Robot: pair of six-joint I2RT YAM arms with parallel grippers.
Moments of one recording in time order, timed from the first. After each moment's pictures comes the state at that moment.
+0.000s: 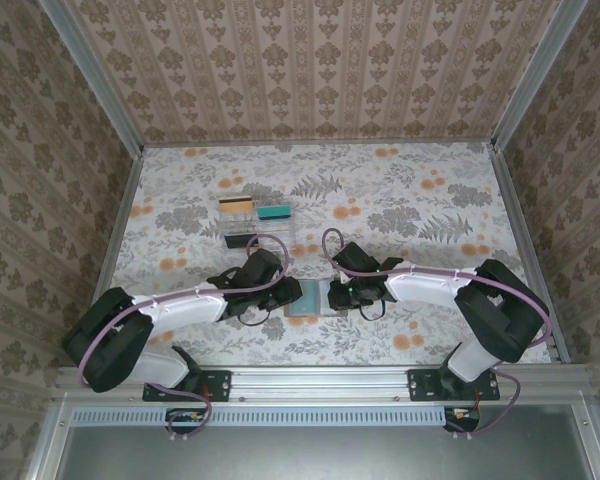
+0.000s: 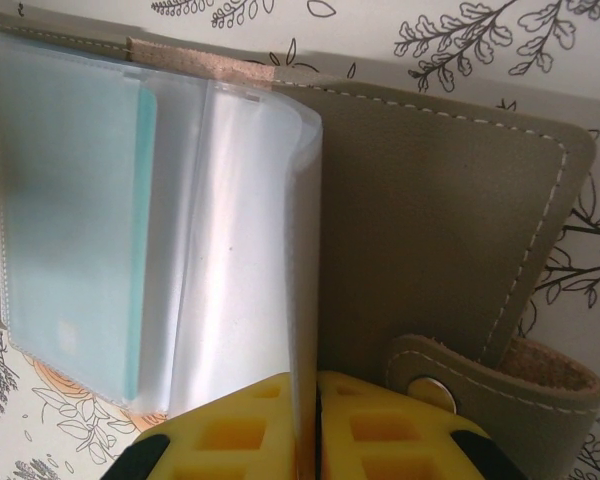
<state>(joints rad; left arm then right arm) -0.84 1.36 0.54 -0.05 0.18 -1.02 0.75 1.57 0.76 -0.32 -0.19 0.63</state>
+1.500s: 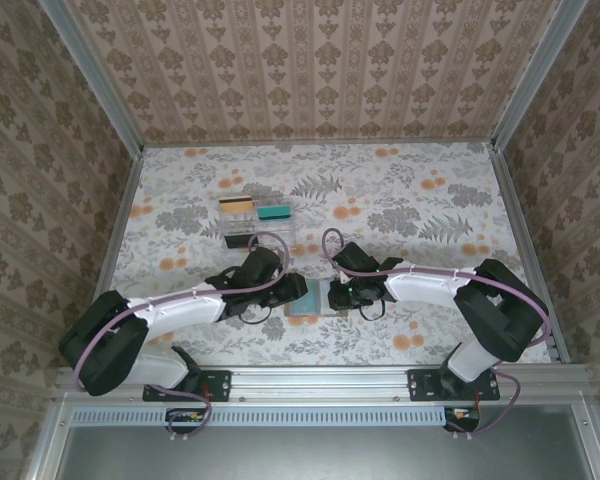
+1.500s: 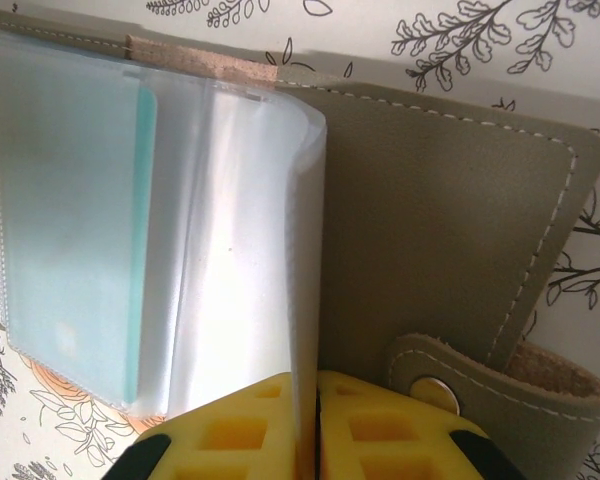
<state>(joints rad) -0.84 1.33 0.54 -0.04 0.19 -1.00 0.75 1.58 0.76 -0.31 -0.19 0.63</state>
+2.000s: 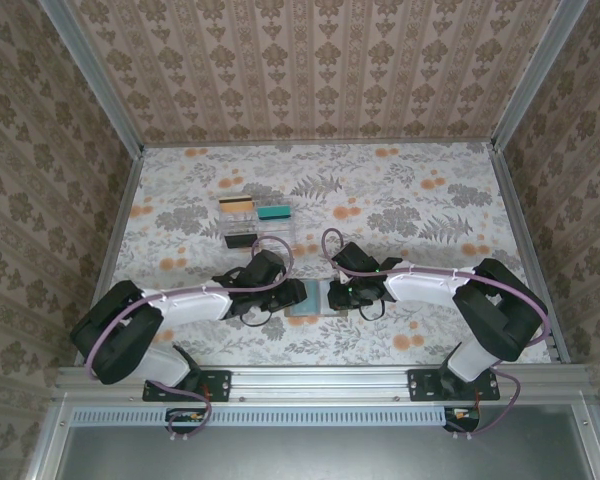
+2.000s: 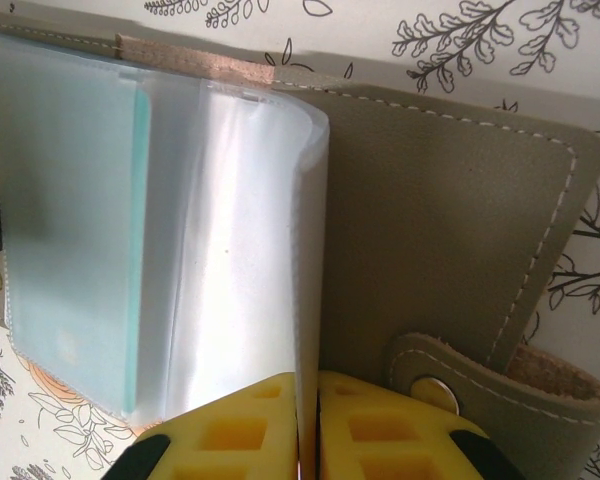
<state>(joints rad) -0.84 1.42 0.54 -0.03 0.21 -1.00 0.75 1.58 0.76 -0.31 -0.19 0.63</state>
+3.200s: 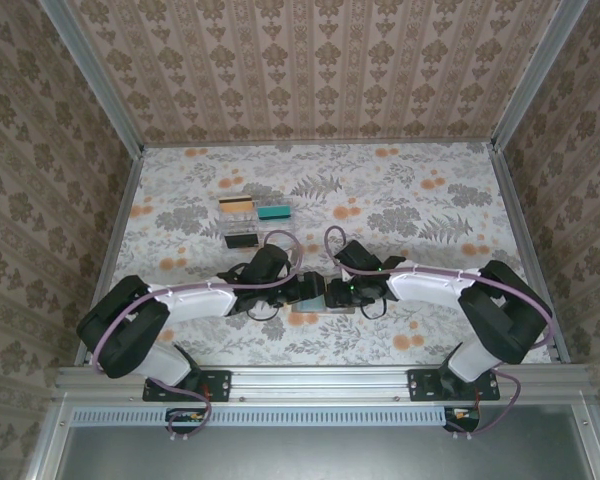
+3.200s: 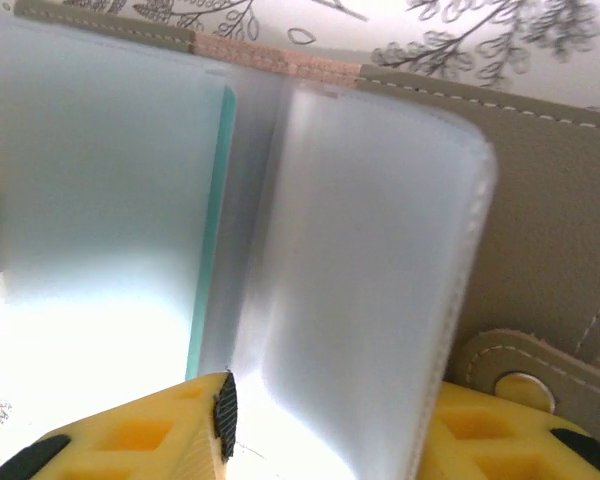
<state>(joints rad) -0.85 1.46 0.58 0.08 0.33 -0.93 0.73 1.54 0.76 -0.34 -0.17 0.63</state>
